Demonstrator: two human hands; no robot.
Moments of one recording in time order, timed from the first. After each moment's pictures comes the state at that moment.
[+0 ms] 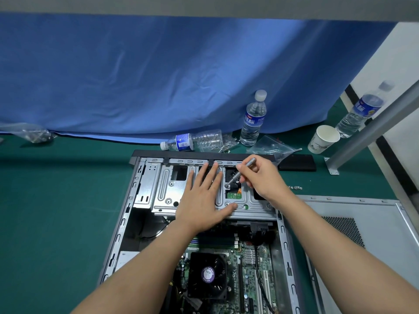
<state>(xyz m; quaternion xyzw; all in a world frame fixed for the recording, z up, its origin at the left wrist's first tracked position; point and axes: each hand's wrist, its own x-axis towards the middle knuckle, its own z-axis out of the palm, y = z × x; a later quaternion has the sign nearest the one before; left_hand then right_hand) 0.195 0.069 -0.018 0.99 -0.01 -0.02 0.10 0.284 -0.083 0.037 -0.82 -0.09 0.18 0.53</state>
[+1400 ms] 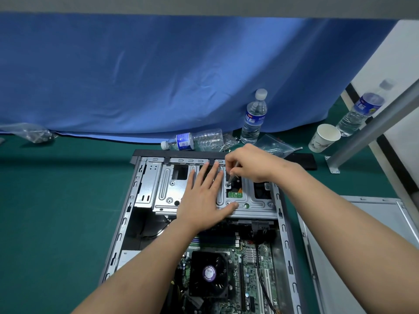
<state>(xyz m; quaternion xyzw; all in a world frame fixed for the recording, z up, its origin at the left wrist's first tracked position) 0.194 0.069 -0.017 0.99 -0.01 -0.02 0.10 0.309 -0.056 0.089 -0.89 -0.39 0.23 0.11</state>
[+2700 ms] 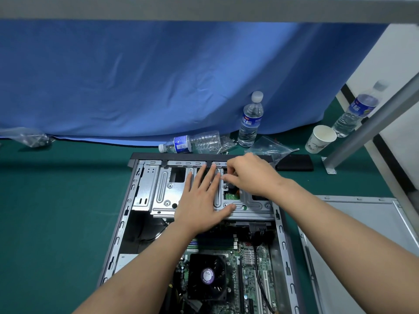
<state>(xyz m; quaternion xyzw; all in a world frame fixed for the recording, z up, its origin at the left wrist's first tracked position) 0.194 0.068 -0.016 0.99 -0.01 -0.01 0.11 0.290 -0.064 0.071 -0.93 -0.33 0.14 0.10</state>
